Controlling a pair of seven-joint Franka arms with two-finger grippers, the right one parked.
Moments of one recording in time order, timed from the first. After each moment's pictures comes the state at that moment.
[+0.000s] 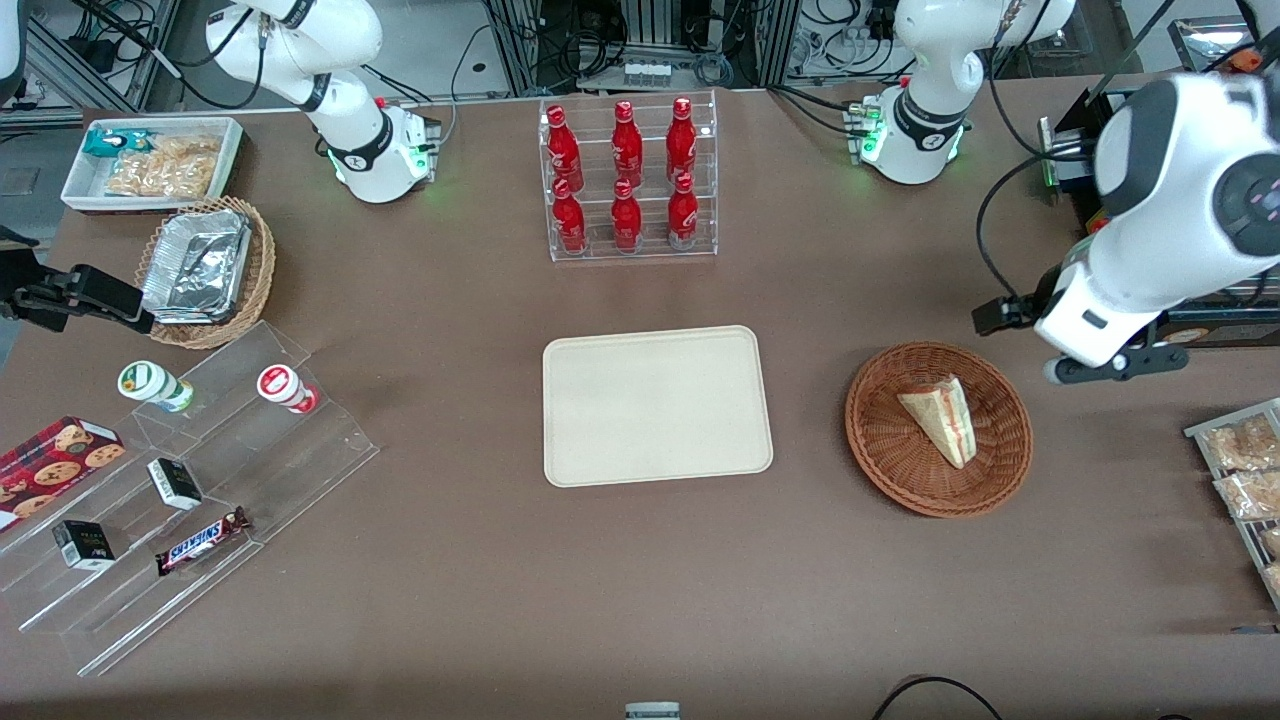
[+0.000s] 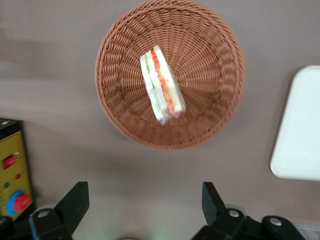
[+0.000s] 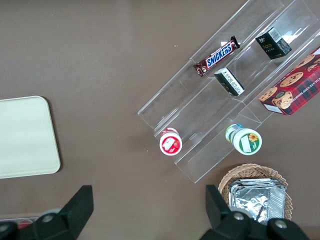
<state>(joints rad) 0.09 0.07 -0.22 -1.88 0.05 1.76 -0.28</state>
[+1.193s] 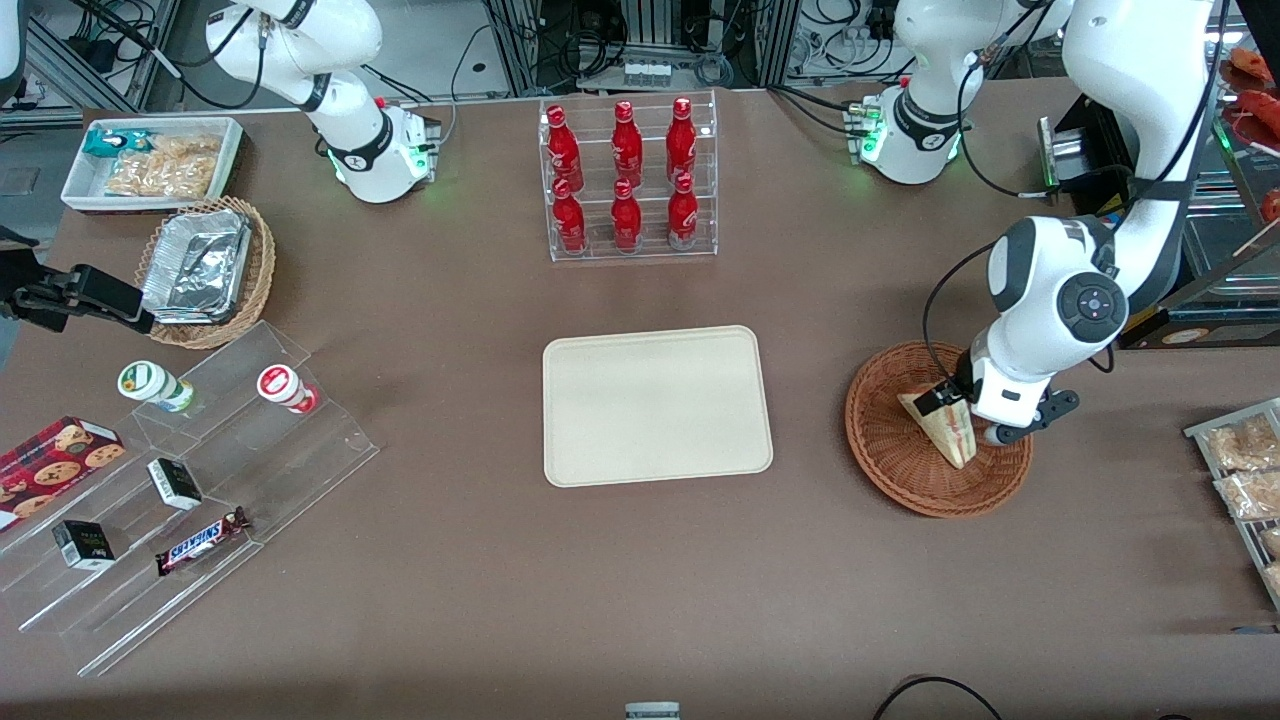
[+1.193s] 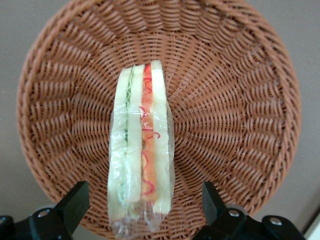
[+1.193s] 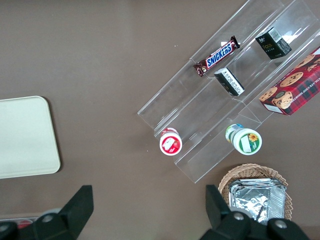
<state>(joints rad) 0.09 0.26 -0.21 -2.17 0.05 2.36 -0.61</state>
